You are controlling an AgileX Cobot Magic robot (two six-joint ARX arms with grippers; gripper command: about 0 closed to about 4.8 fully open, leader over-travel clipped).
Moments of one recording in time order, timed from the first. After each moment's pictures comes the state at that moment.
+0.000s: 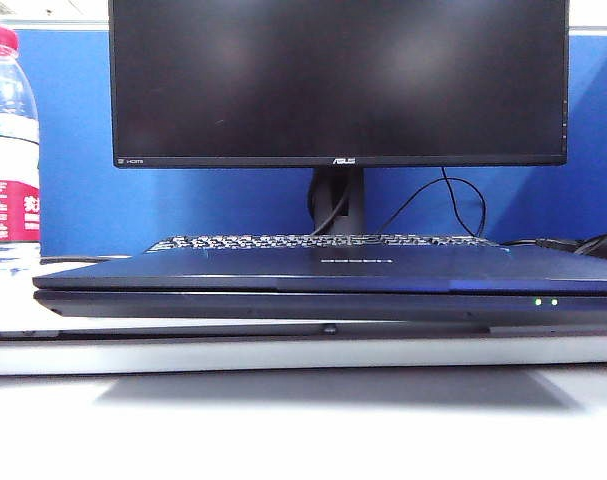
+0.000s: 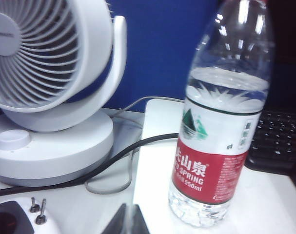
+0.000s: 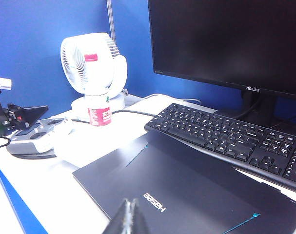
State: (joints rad) left arm 0.13 0.01 0.01 0.03 0.05 -0.08; right arm 0.63 0.00 0.69 -0.67 -0.16 0.04
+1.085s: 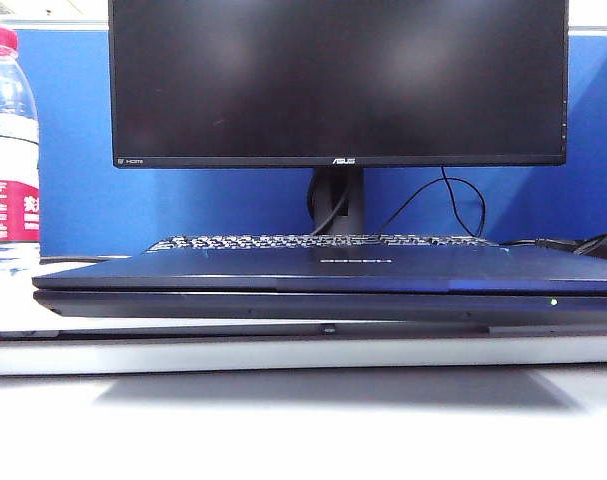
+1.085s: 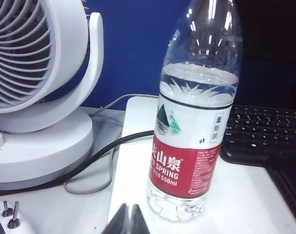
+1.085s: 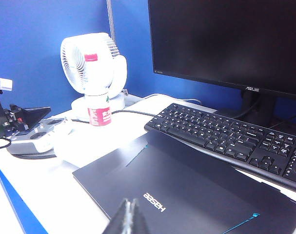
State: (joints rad) left arm 0.10 0.01 0.01 0.03 0.09 -0.08; right arm 0.63 0.00 0.69 -0.67 -0.16 0.04
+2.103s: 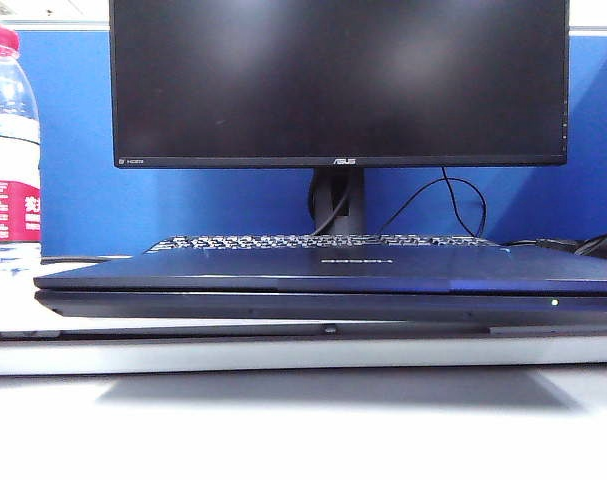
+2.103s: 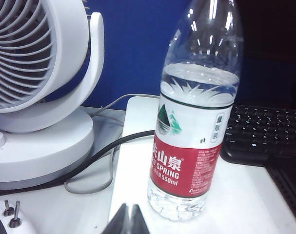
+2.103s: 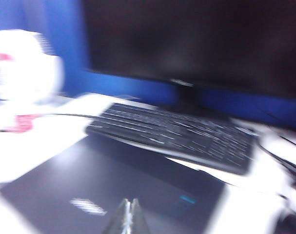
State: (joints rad) left arm 0.10 0.01 0.01 0.03 0.09 -0.08; right arm 0.37 0.01 0.64 -0.63 -0.16 0.02
